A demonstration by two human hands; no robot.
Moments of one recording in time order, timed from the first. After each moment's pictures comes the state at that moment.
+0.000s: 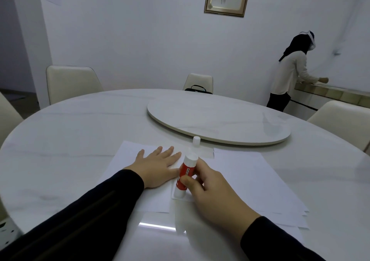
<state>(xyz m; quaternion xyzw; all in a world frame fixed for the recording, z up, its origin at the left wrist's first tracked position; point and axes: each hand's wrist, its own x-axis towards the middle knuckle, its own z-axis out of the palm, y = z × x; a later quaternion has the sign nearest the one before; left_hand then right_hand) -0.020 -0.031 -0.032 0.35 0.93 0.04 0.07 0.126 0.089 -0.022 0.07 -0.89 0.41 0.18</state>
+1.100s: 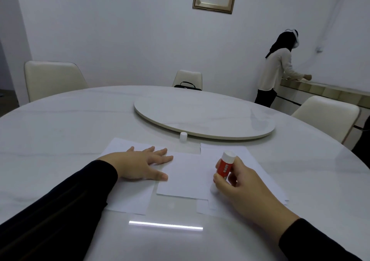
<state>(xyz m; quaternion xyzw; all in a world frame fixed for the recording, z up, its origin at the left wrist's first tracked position) -0.026 -0.042 -0.015 0.43 0.88 0.07 0.18 0.169 0.163 -0.024 -0.07 -0.91 0.34 0.23</state>
